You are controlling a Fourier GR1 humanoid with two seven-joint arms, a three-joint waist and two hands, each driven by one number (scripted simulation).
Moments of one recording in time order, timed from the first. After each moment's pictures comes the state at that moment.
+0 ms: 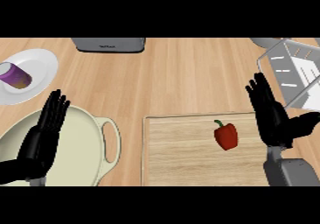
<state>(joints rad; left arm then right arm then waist) 0.06 0.34 -0.16 -1.68 0.24 0.21 -0.15 -0.16 -0.19 0.05 -1.49 -0.24 -0.16 0.01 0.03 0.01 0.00</state>
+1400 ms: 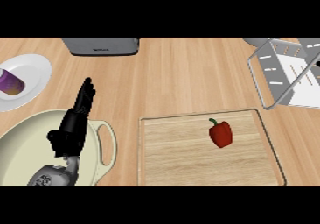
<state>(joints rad) -0.13 0.24 -0.26 -1.57 0.05 0.36 0.01 -0.42 -0.75 -0.25 -1.35 -0.66 1.05 0.07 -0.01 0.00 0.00</state>
